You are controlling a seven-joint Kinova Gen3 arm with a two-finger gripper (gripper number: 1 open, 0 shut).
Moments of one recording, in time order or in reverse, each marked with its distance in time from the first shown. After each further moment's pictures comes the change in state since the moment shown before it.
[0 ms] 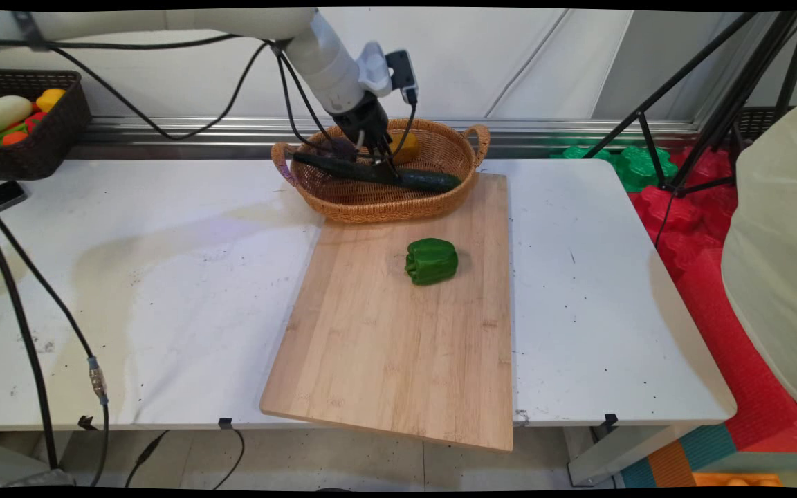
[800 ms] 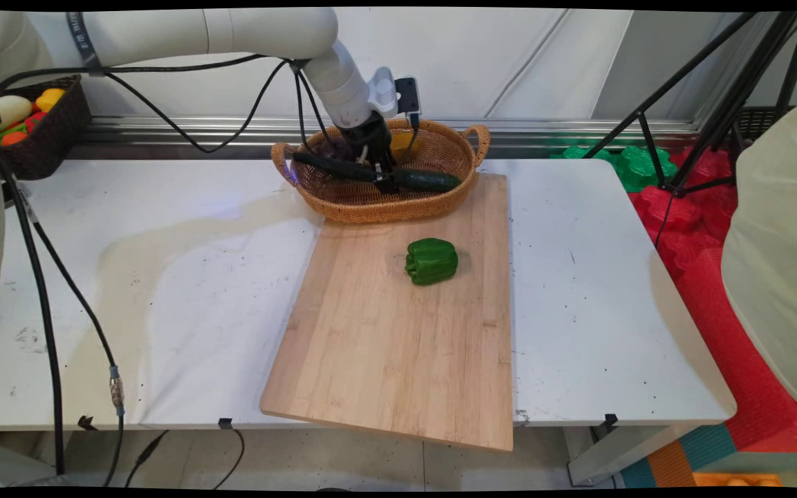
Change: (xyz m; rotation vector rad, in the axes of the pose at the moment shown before) arm -0.003 -0.012 0.048 -0.040 -0.056 0.084
